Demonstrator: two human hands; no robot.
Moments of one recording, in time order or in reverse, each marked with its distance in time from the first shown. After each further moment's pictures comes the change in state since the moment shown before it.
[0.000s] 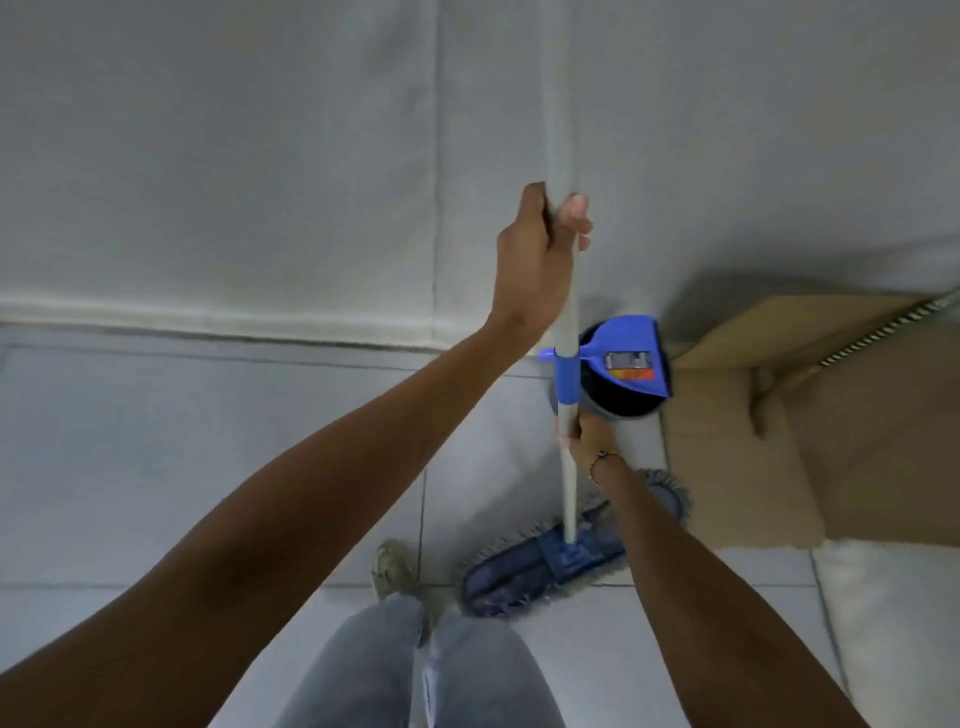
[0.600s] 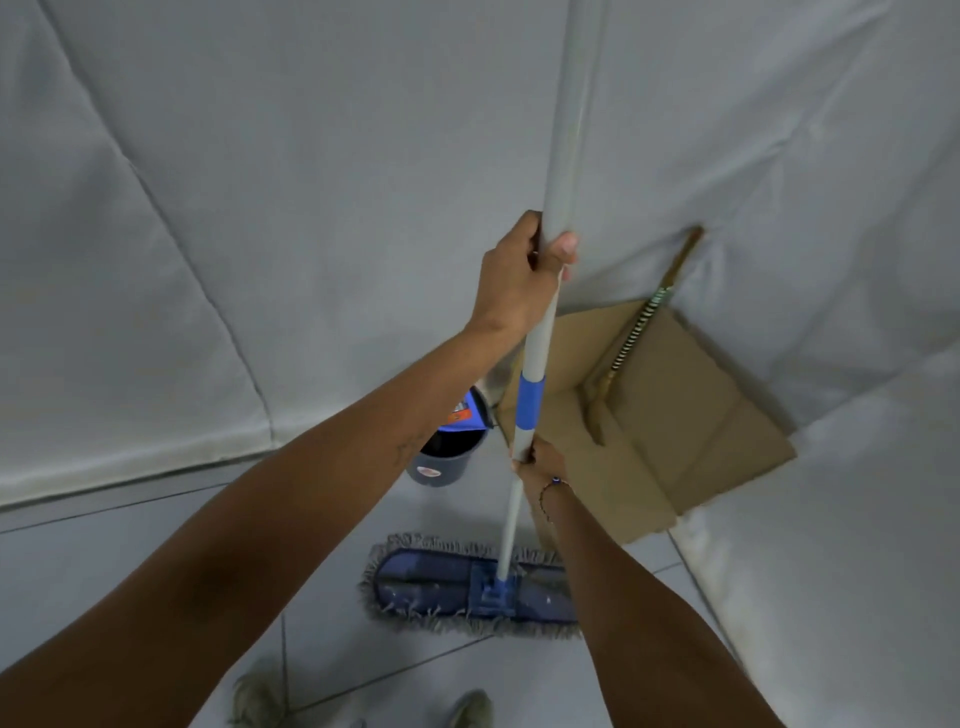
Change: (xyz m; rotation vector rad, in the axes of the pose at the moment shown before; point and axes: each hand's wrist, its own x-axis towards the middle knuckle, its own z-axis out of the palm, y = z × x) left_hand -0.125 0.103 0.314 0.055 -0.397 0.172; right_hand -0.083 0.209 -0.193 0.382 0.251 0.118
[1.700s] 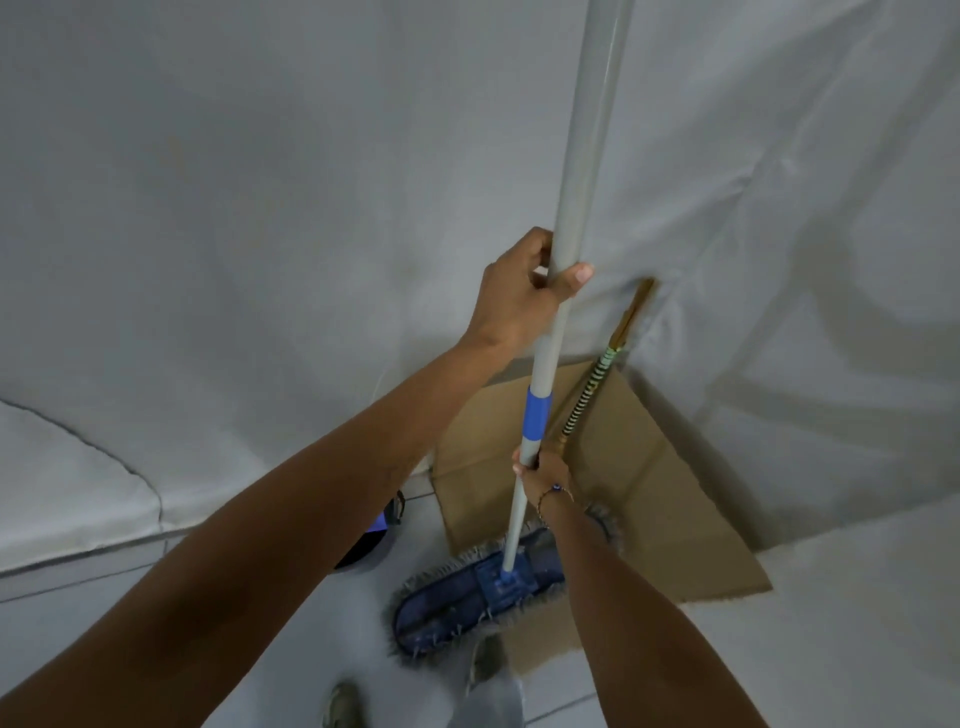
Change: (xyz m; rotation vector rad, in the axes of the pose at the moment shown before) left_hand 0.272 -0.072 0.260 0.079 -0.071 -0.063; right_hand 0.322 0.047 -0.214 0.170 -0.024 0.126
